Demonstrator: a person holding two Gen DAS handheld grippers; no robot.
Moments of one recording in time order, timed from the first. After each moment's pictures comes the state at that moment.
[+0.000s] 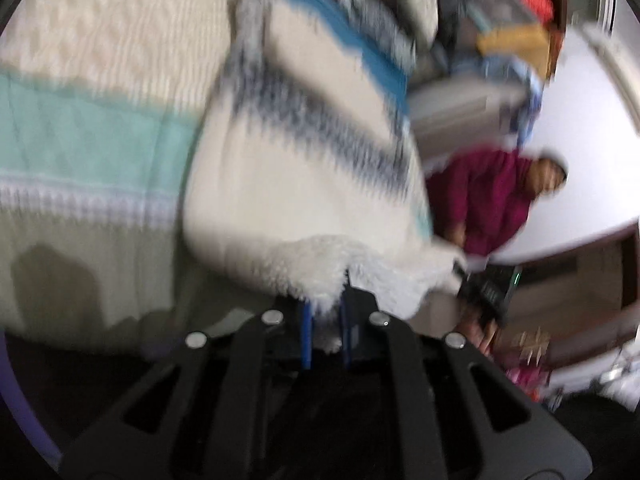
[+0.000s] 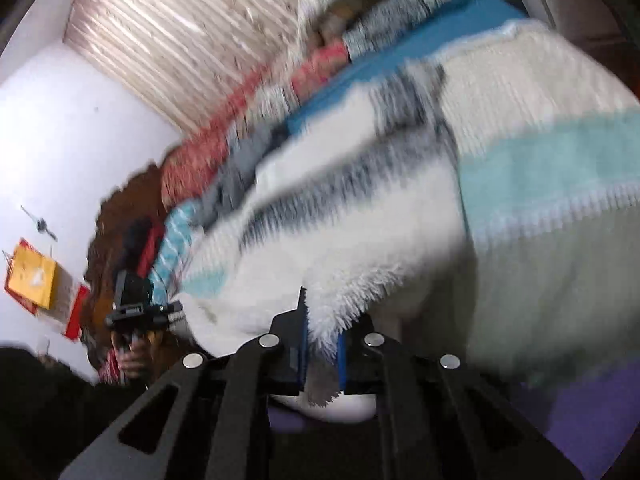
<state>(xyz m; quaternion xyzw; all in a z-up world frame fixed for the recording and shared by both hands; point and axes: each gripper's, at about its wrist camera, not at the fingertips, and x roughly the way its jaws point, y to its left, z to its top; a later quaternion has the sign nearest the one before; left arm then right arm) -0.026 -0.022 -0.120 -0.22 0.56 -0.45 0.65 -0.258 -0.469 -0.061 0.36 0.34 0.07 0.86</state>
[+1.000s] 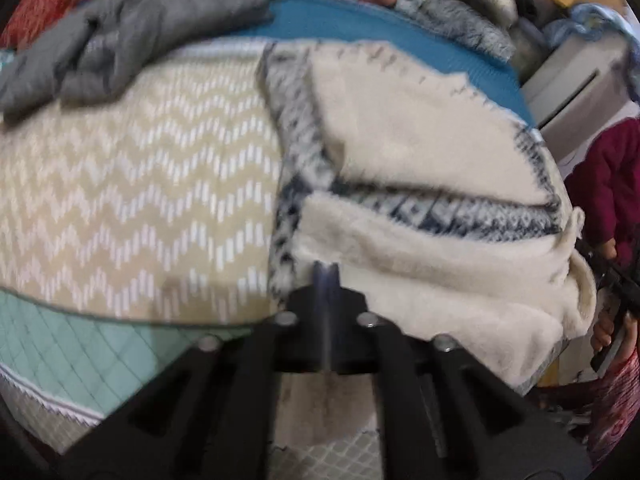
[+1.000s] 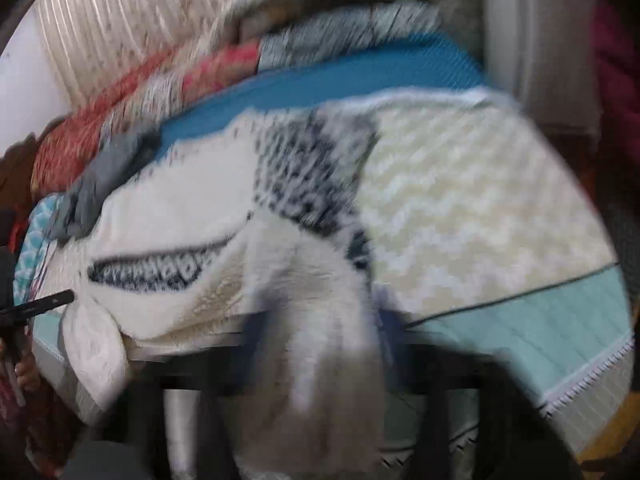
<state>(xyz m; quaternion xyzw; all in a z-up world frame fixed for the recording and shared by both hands) 0.060 -0.135 -0.130 -0.01 0.54 -0.30 0.79 -0.122 -0.516 -0.090 0.21 0.43 -0.13 0.87</state>
